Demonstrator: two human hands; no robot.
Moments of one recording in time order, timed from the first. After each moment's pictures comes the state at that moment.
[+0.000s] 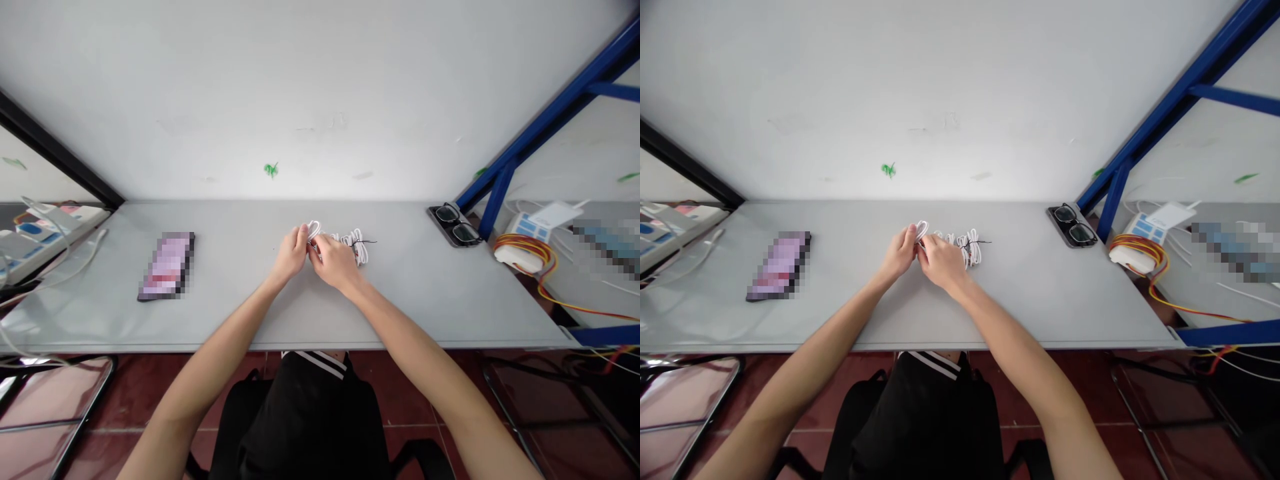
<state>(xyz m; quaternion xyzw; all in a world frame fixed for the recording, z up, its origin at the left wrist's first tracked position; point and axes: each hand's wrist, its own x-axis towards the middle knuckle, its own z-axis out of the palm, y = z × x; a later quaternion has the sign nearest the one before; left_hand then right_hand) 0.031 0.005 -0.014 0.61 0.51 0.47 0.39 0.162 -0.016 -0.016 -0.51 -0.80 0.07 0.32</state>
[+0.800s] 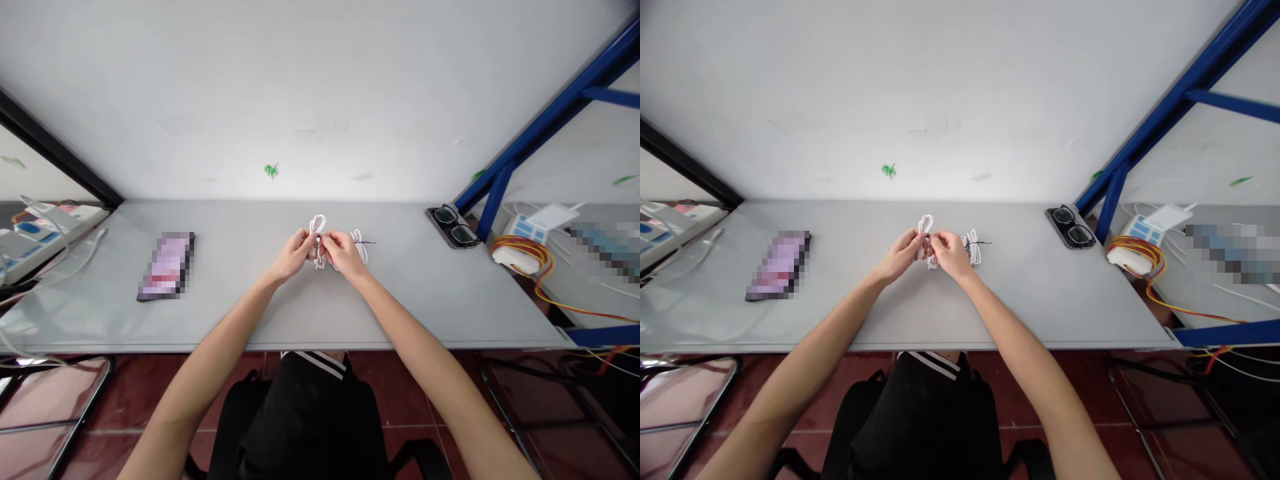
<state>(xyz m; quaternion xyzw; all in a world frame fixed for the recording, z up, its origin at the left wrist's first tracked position) 0.028 -0.007 0.002 0.59 0.40 0.43 0.56 0.173 0.000 -0.013 -0.42 -0.58 0.50 0.49</state>
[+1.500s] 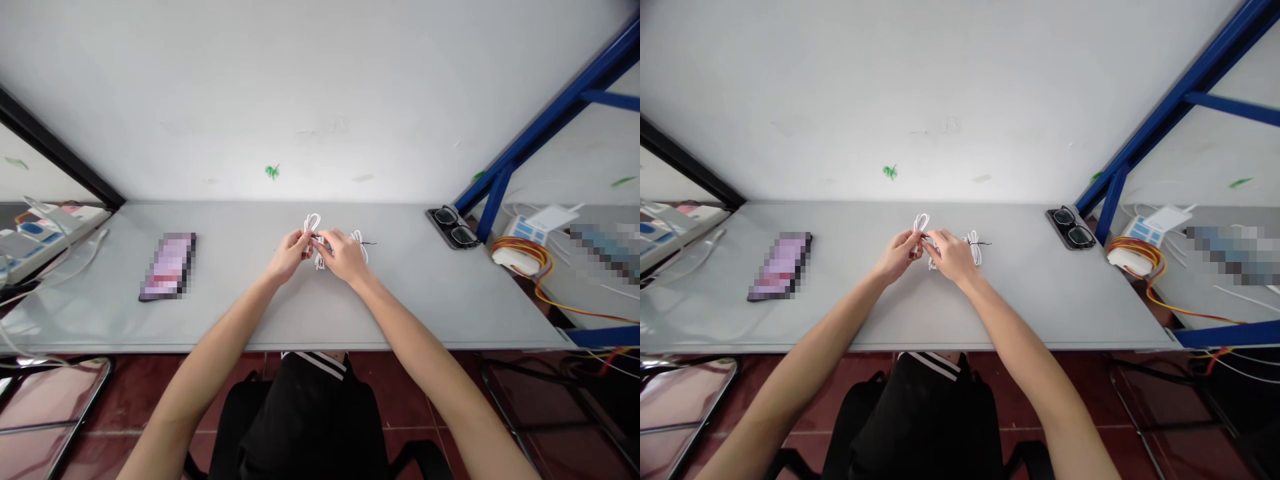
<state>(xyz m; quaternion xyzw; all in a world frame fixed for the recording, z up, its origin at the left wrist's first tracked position) 0.028 -0.004 0.005 0.50 0.43 0.45 0.60 0.183 -0.002 -0.018 -0.47 -0.79 0.09 0.39</state>
